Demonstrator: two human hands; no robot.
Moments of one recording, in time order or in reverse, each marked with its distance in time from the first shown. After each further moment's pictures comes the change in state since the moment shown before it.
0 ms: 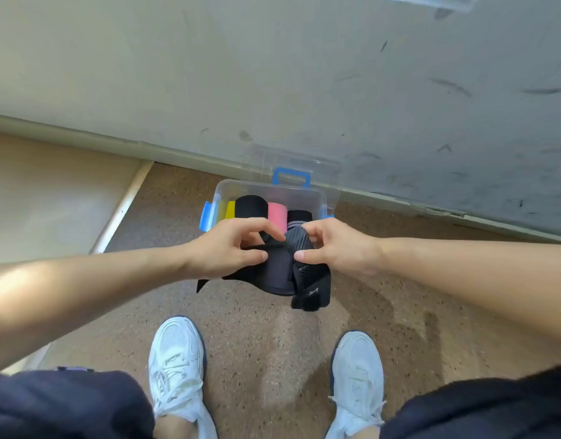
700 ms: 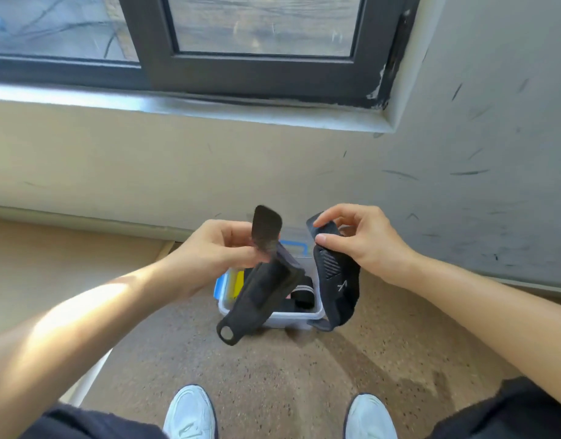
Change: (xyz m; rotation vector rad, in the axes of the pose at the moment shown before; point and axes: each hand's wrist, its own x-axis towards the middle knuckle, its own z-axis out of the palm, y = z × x) left_hand -0.051 0.126 -0.066 -0.406 0.174 0.102; right_hand -0.084 -0.112 -0.052 0.010 0.614 -0.369
